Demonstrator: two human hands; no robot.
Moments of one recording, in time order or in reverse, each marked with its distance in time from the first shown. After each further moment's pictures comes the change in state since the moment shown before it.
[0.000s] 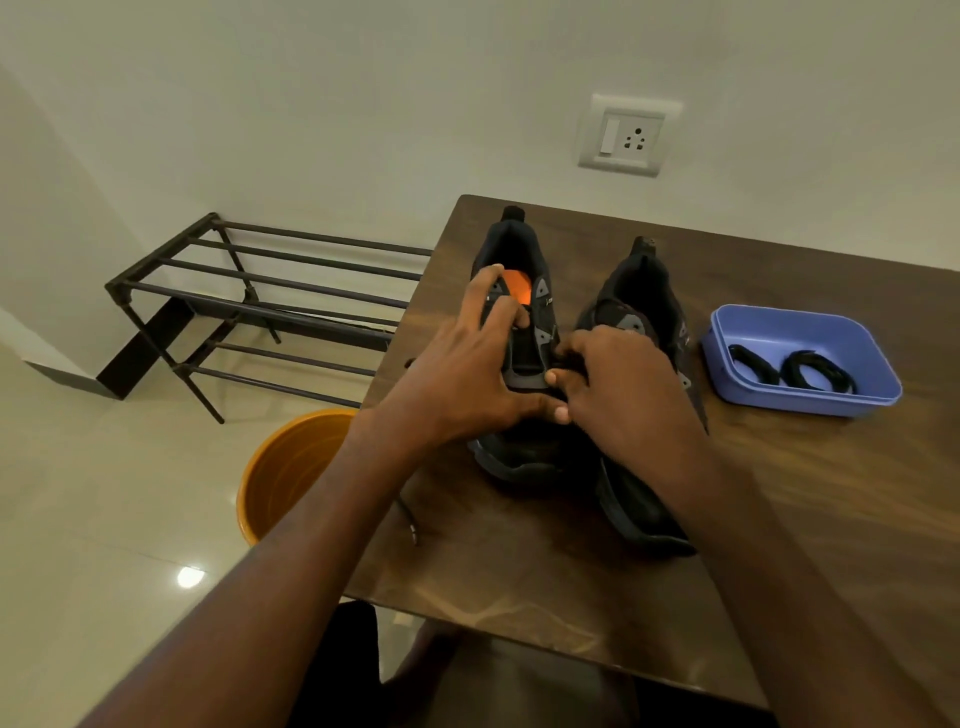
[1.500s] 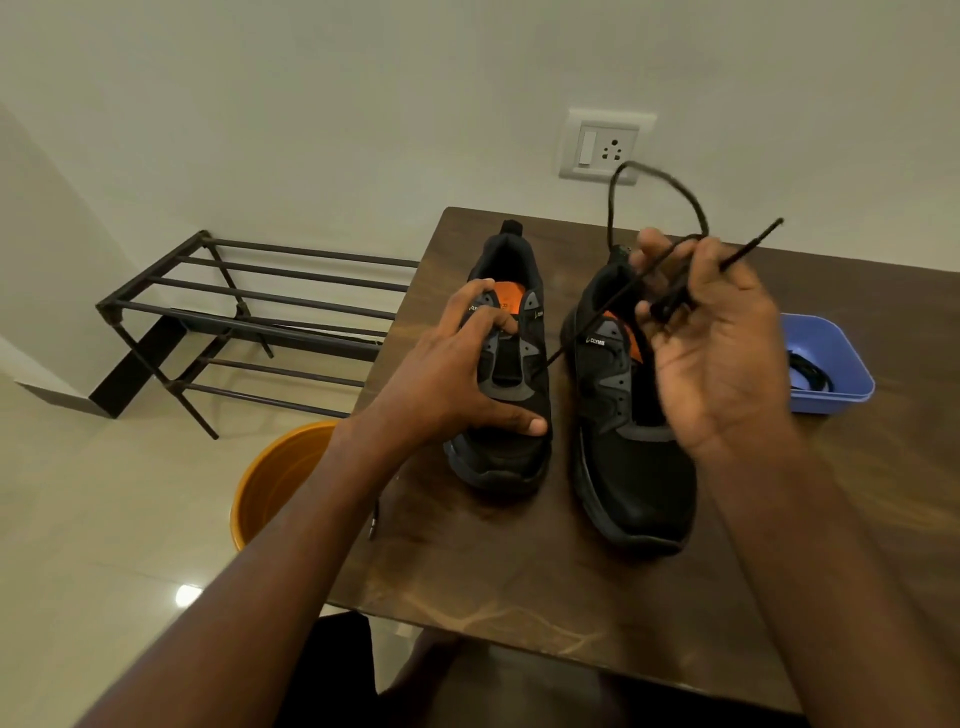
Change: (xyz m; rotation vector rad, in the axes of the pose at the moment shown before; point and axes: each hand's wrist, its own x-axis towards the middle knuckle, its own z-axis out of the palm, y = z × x) left_hand 0.004 -0.005 -0.003 -0.084 -0.041 -0.047; right_hand -0.005 0.028 -0.040 1.831 0.358 0.072
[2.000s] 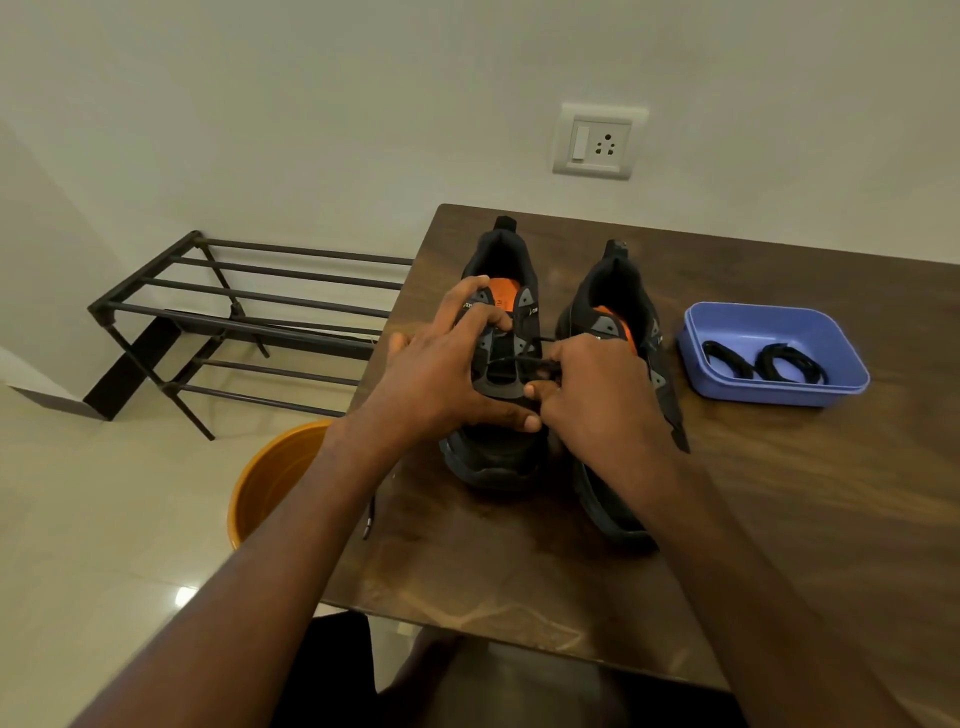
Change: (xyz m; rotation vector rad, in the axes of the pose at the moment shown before) left_hand -0.002 0.005 0.001 0.120 0.010 -0.032; right_hand -0.011 0.047 0.016 -1.786 -0.278 0.055
